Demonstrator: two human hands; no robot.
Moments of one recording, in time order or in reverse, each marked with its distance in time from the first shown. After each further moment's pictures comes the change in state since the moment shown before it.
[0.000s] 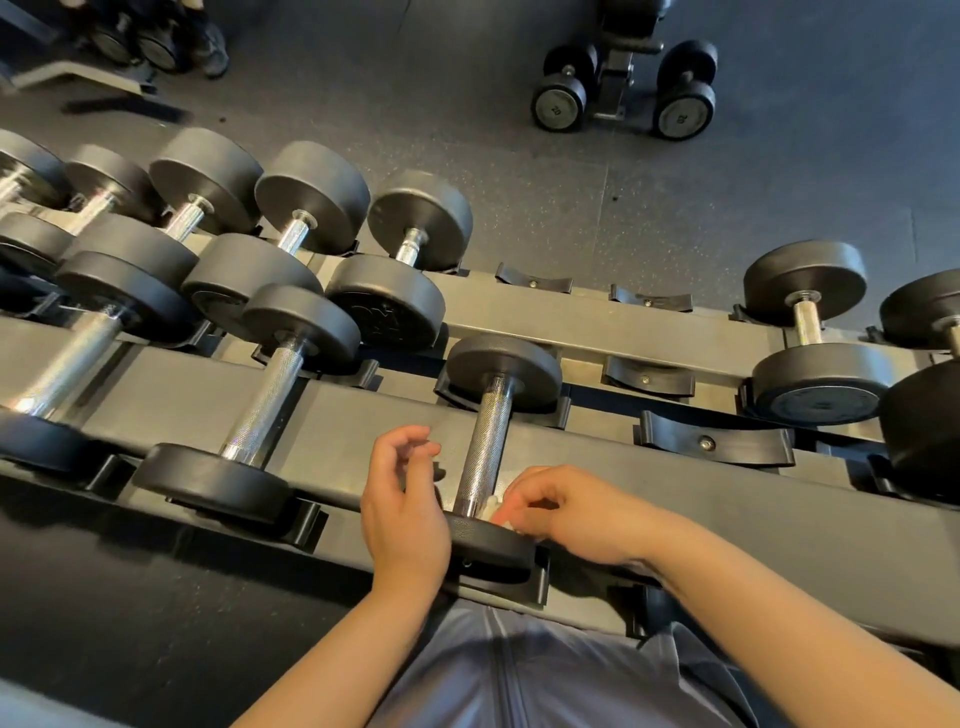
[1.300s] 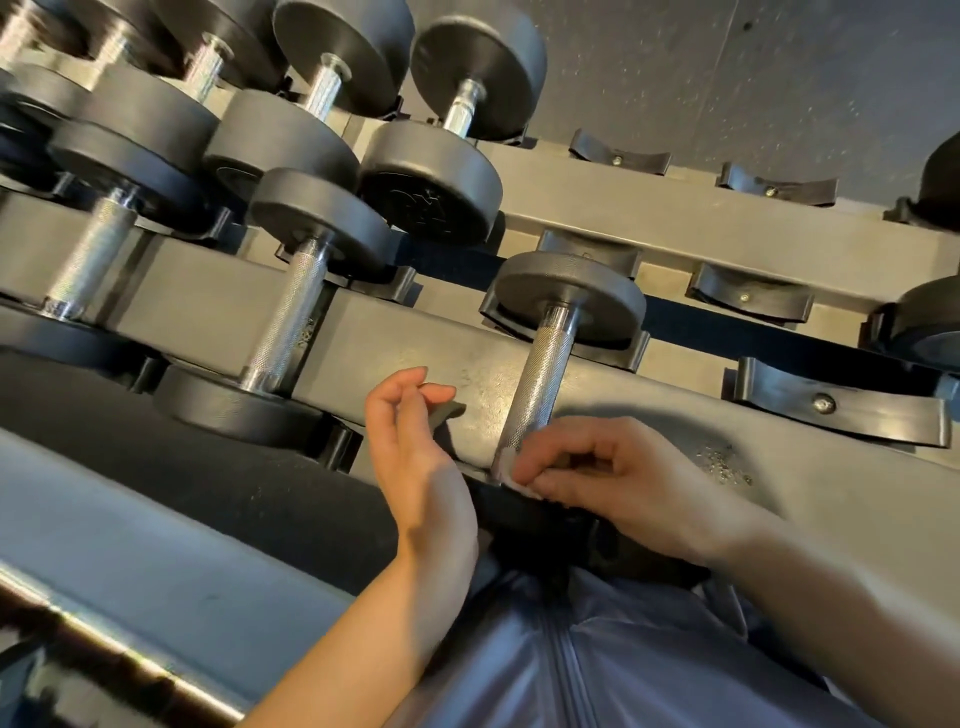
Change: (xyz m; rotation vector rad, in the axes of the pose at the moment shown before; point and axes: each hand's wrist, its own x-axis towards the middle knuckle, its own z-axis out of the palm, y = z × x) left_hand 0.005 0.006 0.013 -0.141 0.334 -0.202; right_hand 0.006 -0.003 -0.007 0.331 -0.049 -0.230
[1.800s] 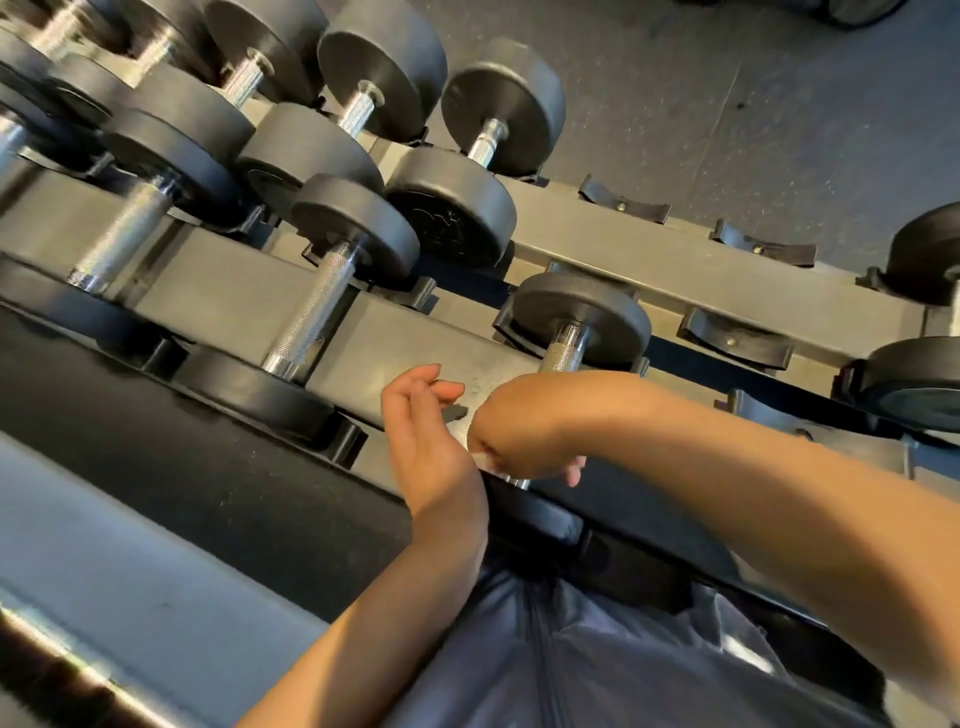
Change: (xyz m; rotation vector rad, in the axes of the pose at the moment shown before) left_hand 0.000 -0.001 0.002 -0.059 0.025 0.016; right_hand 0.088 -0.064 0.022 -1.341 -0.801 0.226
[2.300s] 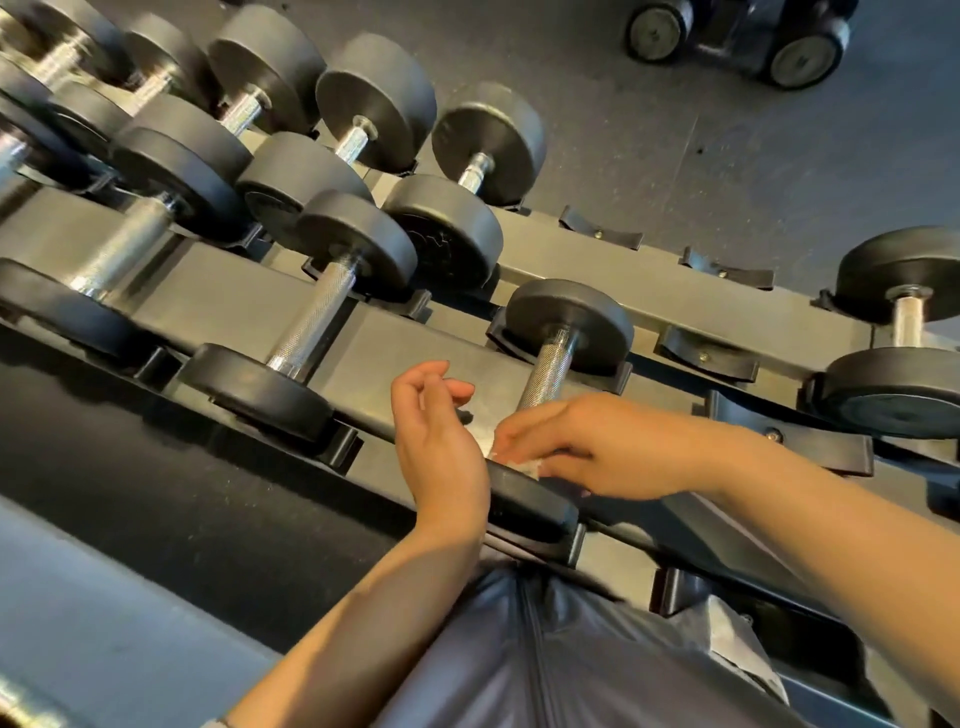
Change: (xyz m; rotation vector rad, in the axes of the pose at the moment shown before) left_hand 0.004 -0.004 -0.004 -0.009 -0.080 0.031; right_hand -0.032 0.027 0.069 0.379 0.566 -0.242
